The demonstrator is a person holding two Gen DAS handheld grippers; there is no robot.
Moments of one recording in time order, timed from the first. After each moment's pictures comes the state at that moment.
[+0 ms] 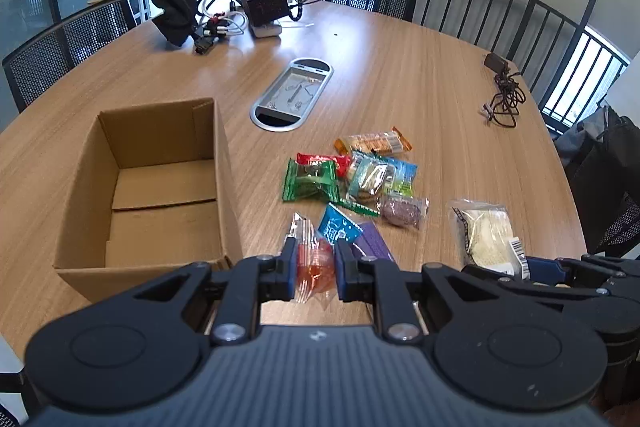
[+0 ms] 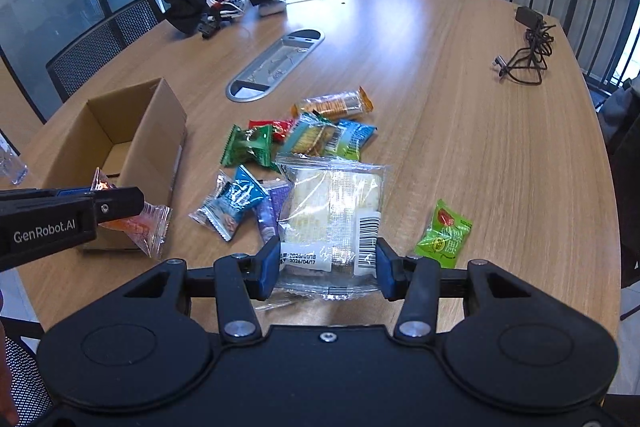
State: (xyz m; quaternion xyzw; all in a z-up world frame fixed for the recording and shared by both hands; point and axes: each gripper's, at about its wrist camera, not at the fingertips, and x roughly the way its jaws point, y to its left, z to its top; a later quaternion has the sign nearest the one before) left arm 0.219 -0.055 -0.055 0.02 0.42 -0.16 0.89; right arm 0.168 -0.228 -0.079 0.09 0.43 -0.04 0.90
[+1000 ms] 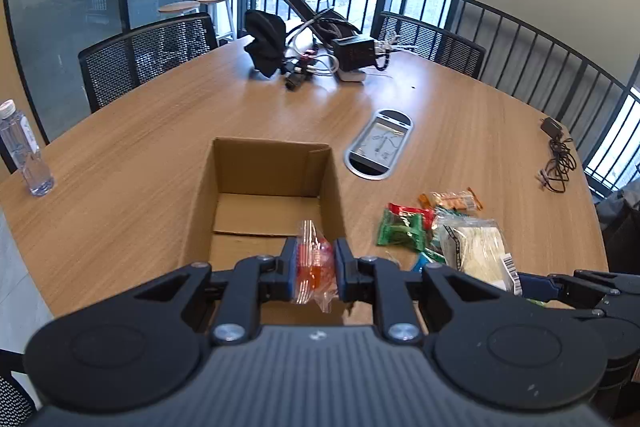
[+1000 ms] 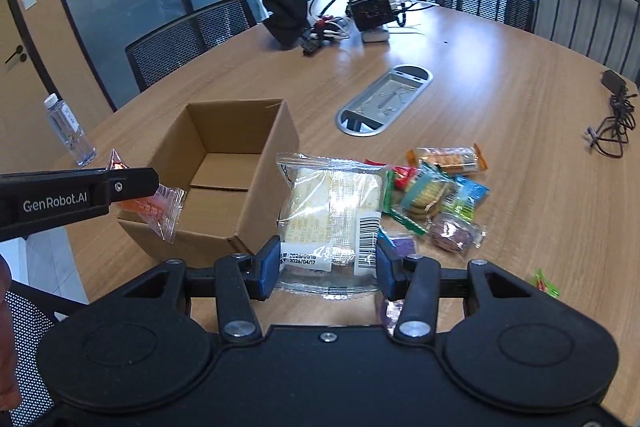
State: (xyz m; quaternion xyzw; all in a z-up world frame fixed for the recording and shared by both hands) left arm 0.226 0.033 -0.019 -0.02 0.38 -0.07 0.92; right arm 0.200 -0.149 -0.050 0.05 0.41 0.06 0.91
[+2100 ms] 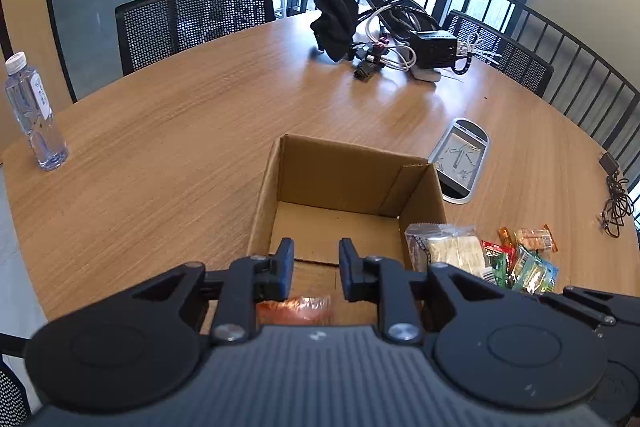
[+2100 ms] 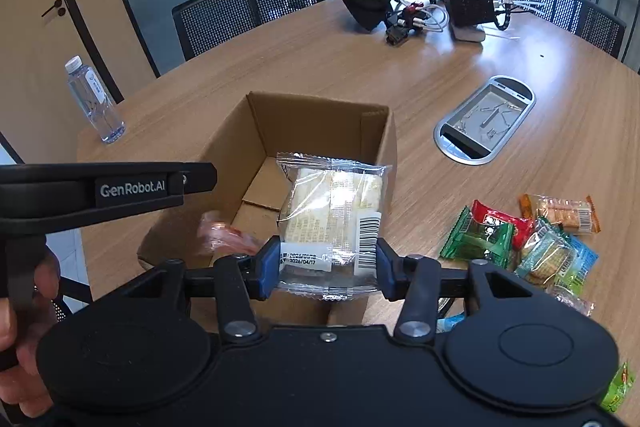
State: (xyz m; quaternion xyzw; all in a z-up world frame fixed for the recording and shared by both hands) left arm 0.308 0.090 -0.063 -0.07 0.41 -0.01 0.91; right arm 0.291 -0.068 -0.079 0.01 0.43 0.14 0.89
